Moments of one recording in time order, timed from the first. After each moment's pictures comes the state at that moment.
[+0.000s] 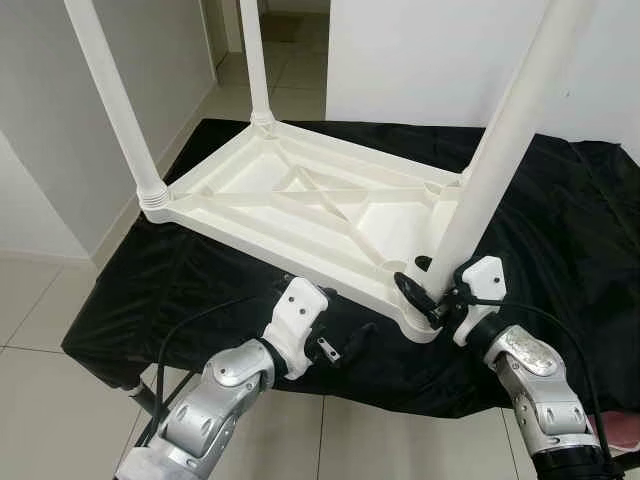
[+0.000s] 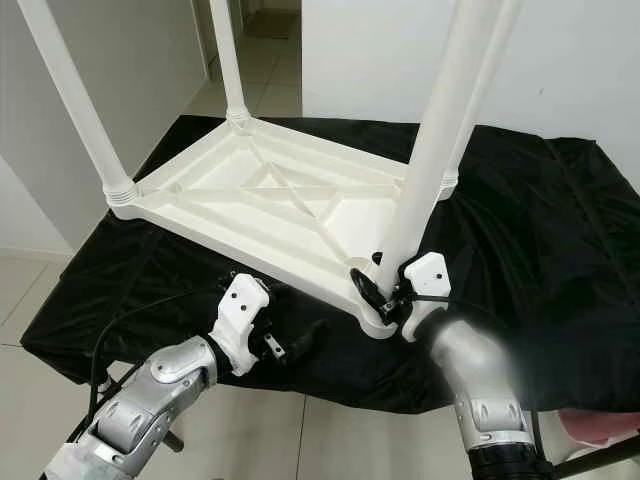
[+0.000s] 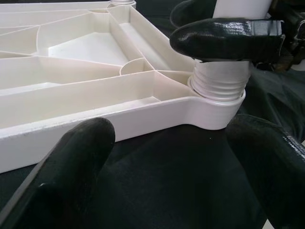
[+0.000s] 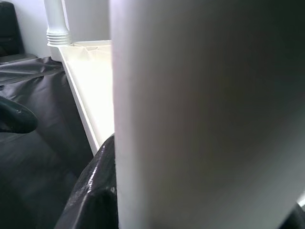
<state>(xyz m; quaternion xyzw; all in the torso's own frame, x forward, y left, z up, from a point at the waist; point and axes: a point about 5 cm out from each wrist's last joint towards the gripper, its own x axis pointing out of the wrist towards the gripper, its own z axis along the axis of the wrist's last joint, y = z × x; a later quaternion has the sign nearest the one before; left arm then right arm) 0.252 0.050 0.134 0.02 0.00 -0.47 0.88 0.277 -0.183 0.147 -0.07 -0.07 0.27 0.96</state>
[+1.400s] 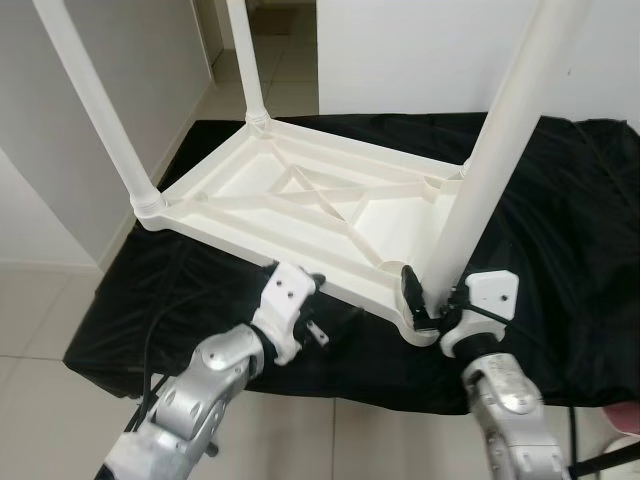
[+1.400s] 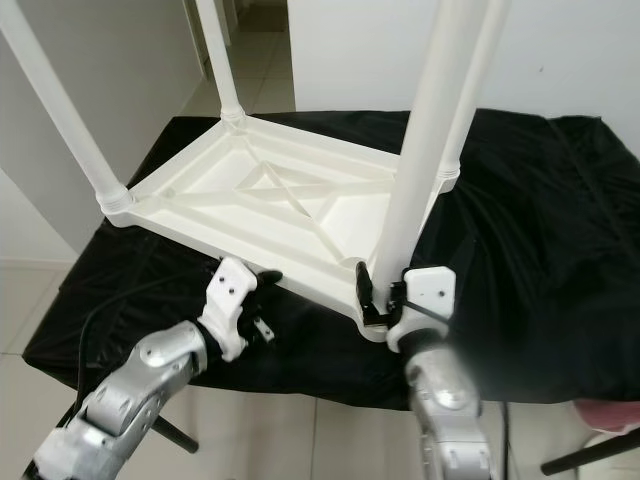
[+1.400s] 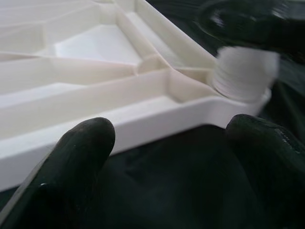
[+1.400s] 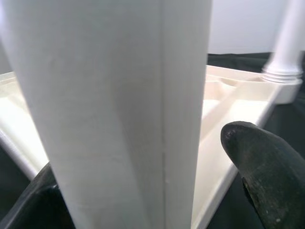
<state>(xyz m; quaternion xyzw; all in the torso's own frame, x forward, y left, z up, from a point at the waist) 0.257 0.065 0.141 0.03 0.00 -0.47 0.88 0.247 -0.168 0.162 -0.03 -0.09 0.10 0.99</state>
